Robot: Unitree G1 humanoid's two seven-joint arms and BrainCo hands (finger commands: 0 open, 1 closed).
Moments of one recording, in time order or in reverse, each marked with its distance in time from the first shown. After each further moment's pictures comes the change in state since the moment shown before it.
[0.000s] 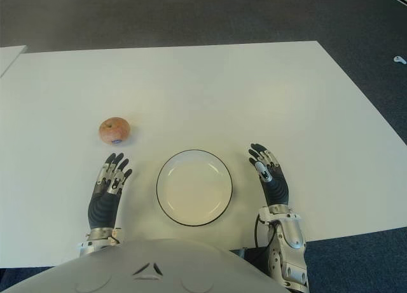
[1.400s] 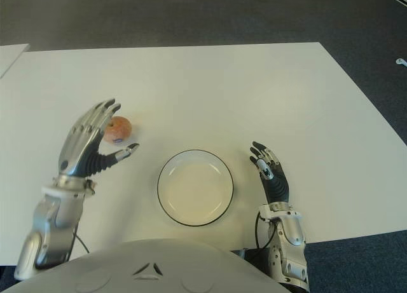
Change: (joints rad) left arm -0.554 0.436 0.207 -0.166 1.287 0.256 0.032; right arm -0.041 -0.004 -0.021 0.043 0.015 -0.001 0.008
